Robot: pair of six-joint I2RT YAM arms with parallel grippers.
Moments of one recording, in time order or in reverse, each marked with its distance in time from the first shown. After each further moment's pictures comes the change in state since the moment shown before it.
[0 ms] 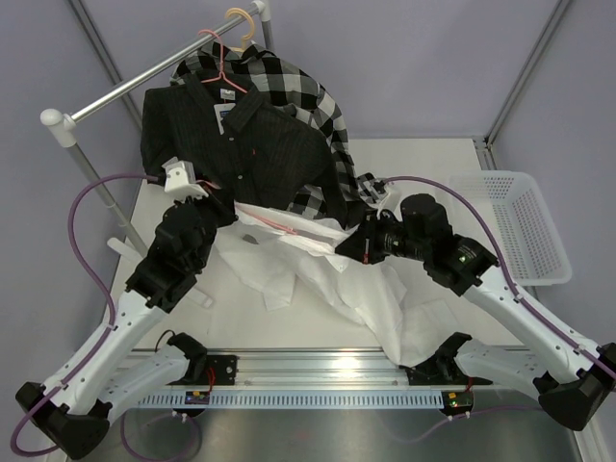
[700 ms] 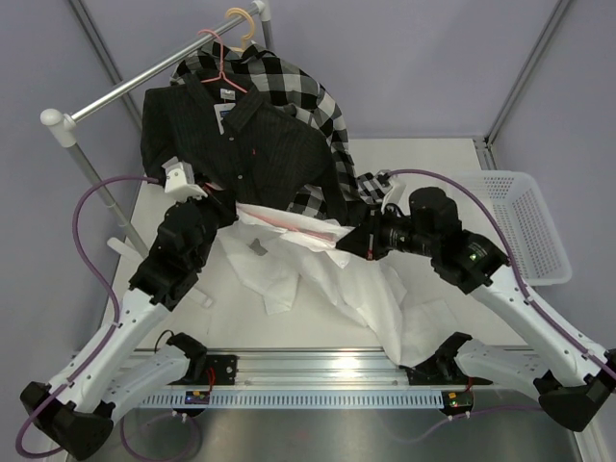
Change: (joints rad) left arm 0.048 -0.014 -0.042 -0.014 0.068 -0.054; right arm -0.003 -0.011 -0.008 0.027 -0.053 -0.014
